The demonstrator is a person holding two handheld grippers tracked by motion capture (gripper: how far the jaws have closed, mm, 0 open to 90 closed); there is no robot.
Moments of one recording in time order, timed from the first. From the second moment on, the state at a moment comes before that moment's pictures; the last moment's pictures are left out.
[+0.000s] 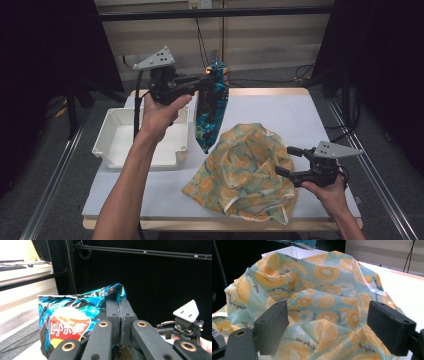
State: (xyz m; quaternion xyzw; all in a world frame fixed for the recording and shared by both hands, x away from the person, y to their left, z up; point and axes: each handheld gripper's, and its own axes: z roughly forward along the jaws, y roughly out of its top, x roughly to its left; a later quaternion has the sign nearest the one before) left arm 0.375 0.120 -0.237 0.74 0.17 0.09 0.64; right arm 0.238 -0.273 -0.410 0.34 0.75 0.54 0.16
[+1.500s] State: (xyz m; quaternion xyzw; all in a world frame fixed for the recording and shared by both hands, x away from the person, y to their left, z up) left arm 0.409 0.236 -0.295 0.72 0.36 0.21 0.55; right arm 0.240 -0.270 -0.414 0.34 0.75 0.54 0.16
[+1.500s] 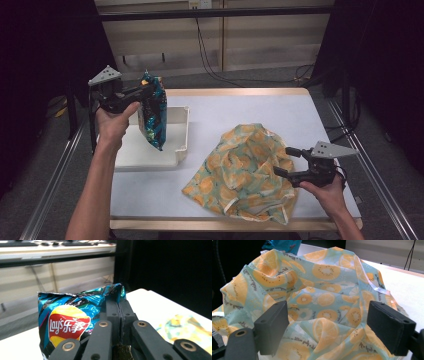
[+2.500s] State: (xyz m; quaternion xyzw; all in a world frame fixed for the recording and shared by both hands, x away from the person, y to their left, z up) left arm 0.467 0.216 -0.344 0.72 0.41 0.22 0.52; right arm 0.240 -0.271 -0.415 0.35 0.75 0.54 0.16
